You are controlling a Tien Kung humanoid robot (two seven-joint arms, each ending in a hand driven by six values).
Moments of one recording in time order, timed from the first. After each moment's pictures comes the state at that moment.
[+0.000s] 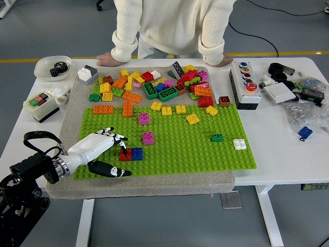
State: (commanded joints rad) left arm -0.21 0.29 -1.17 -1.35 2.27 -0.19 -0.24; right arm 0.16 -0.12 1.52 0.18 -2.24 0.13 -0.09
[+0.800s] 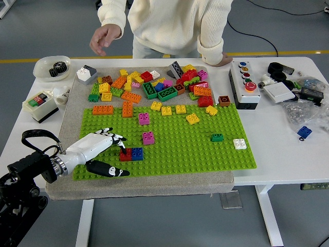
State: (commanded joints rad) left arm -0.20 0.30 -1.21 -1.40 2.27 -0.20 -0.23; right arm 0.16 -0.12 1.52 0.18 -2.24 0.13 -0.09
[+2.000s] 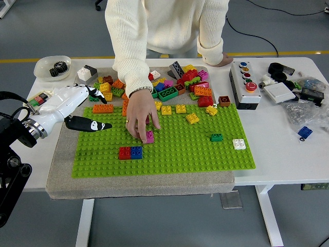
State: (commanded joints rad) left arm -0.29 0.28 -1.42 -1.48 2.27 -0.22 -0.16; right arm 0.17 -0.12 1.54 0.18 -2.27 0.13 -0.09
